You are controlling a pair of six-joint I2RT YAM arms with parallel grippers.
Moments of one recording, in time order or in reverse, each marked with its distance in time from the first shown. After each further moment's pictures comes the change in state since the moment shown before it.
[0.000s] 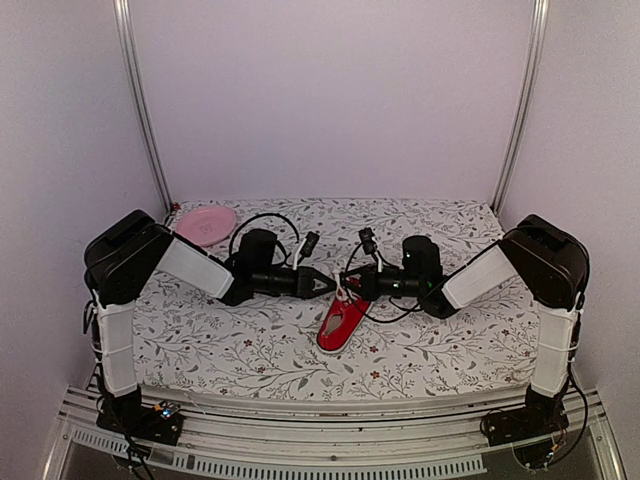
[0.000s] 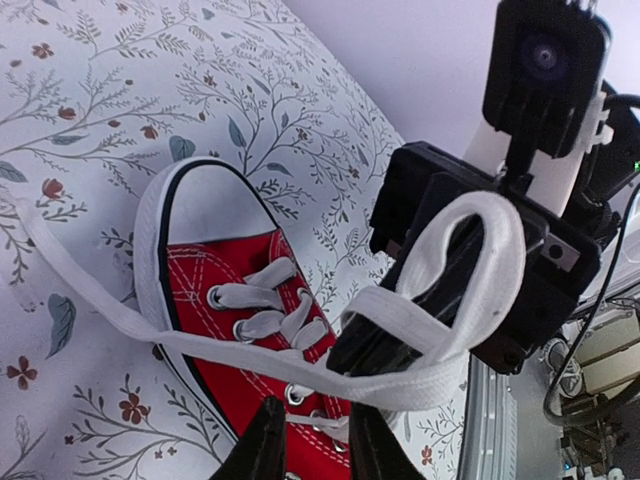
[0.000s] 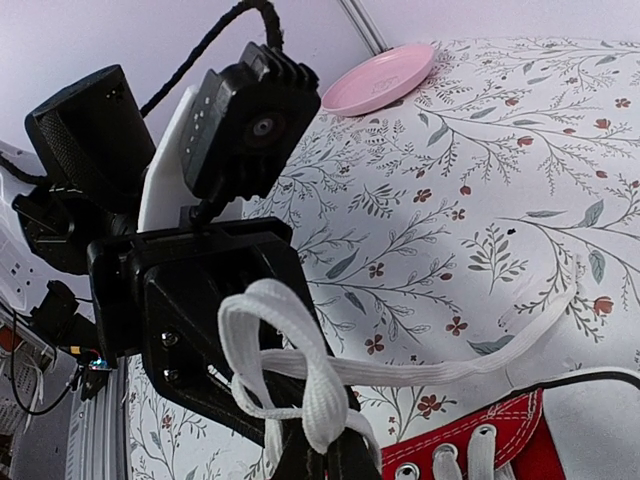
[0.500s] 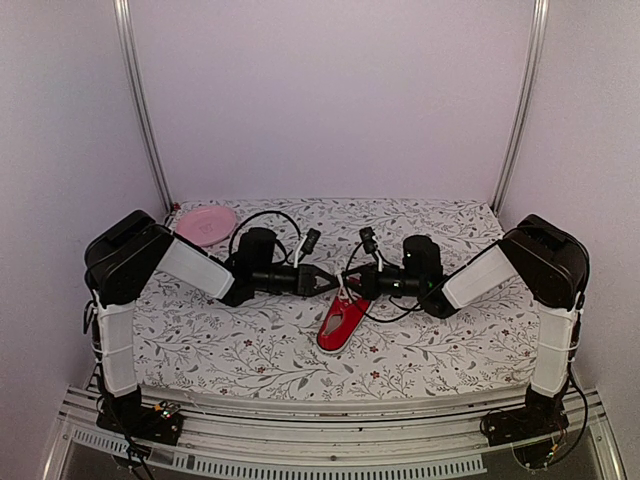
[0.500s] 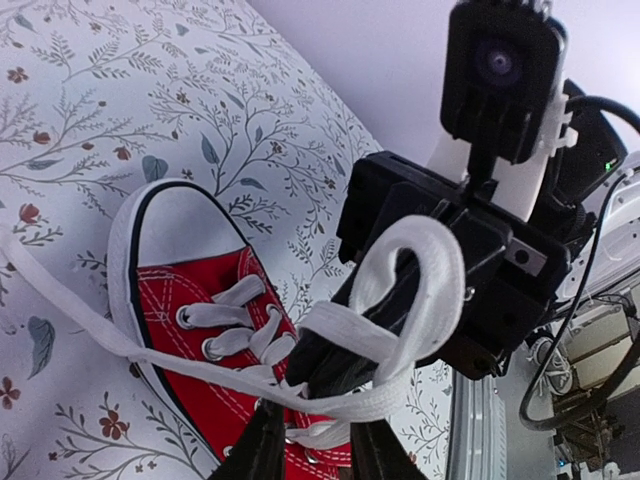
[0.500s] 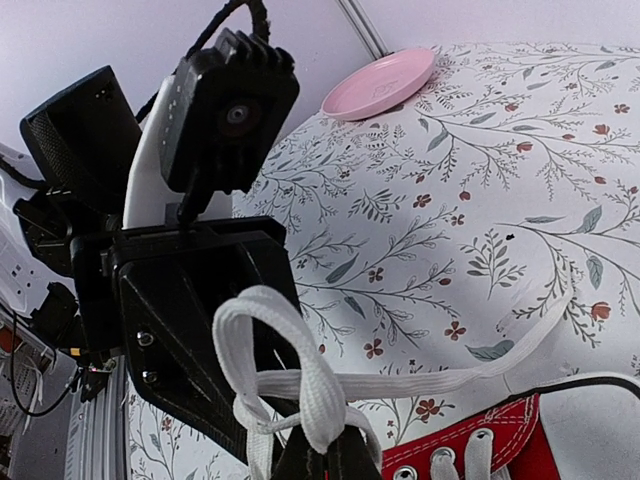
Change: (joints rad) left arm -0.005 0.002 0.000 0.058 0.026 -0.023; right arm -0.003 0.000 0.000 0.014 0.000 0.000
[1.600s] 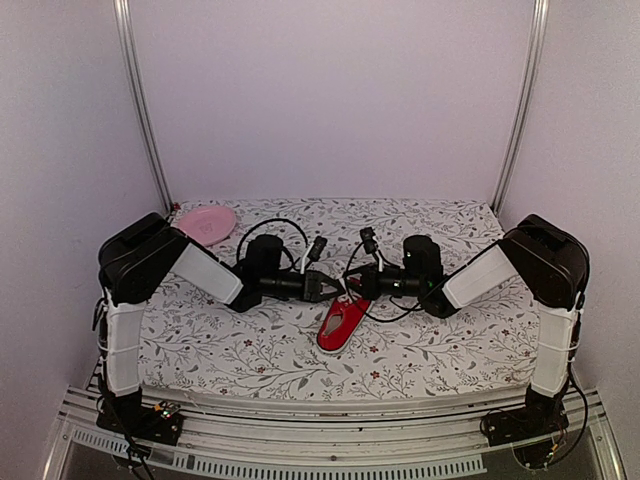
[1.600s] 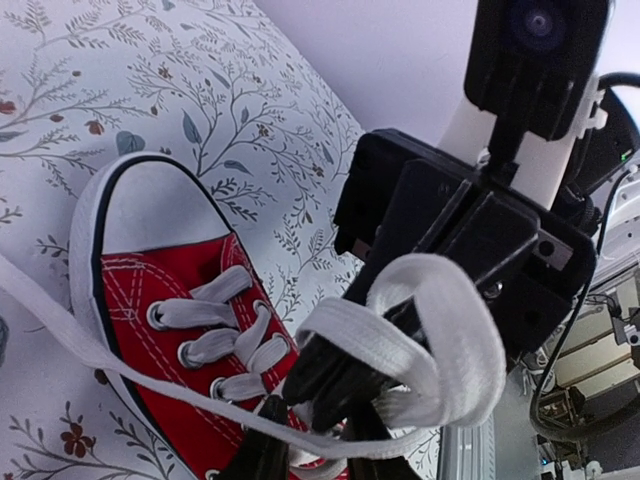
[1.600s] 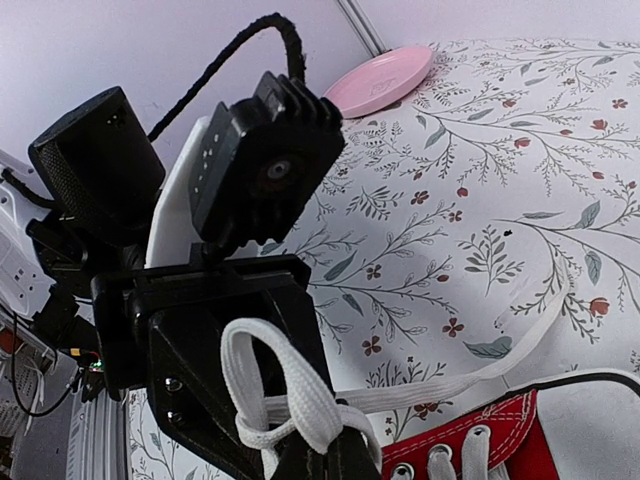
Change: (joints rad) left arm -0.025 0.078 0.025 0.075 0.026 -0.062; right arm -0.003 0.000 0.000 -0.007 -0.004 0.005
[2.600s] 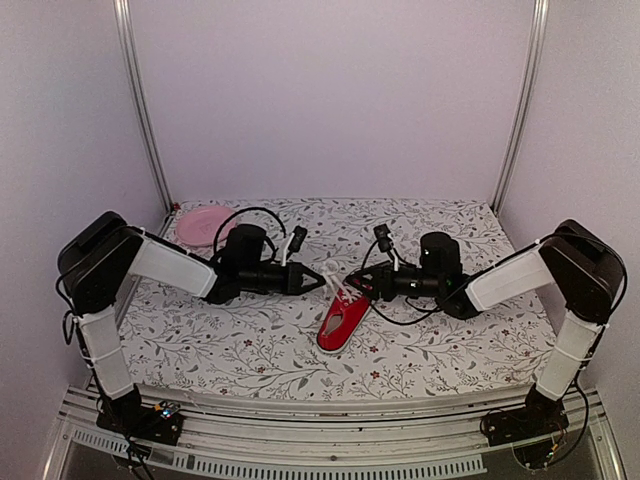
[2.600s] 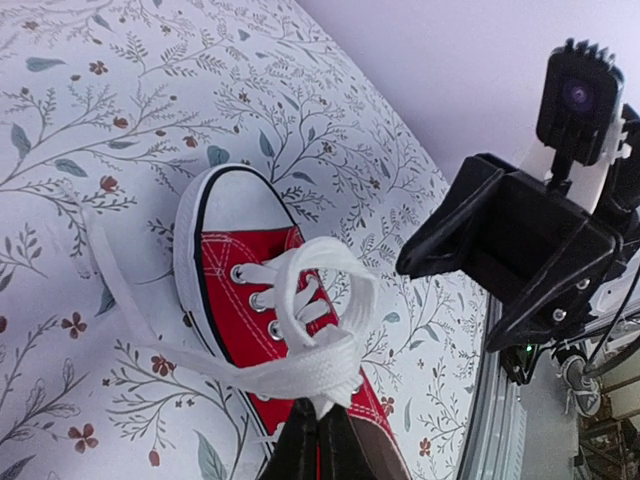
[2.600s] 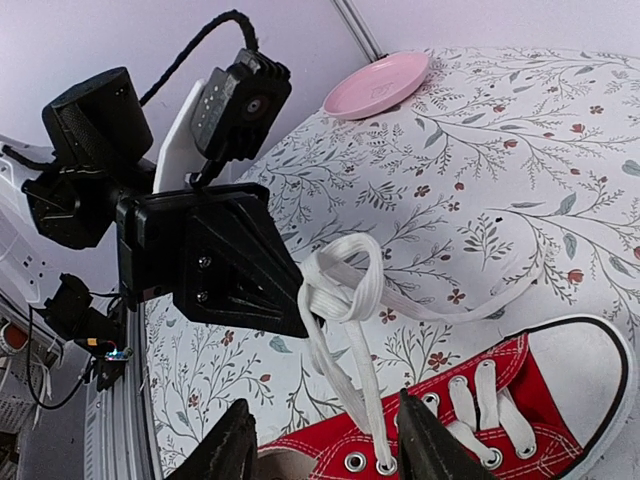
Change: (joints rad) left arm 0.037 -0.236 -0.112 -0.216 -0.163 0.098; right arm -0.002 -0.206 -0.127 -0.100 0.021 -0.015
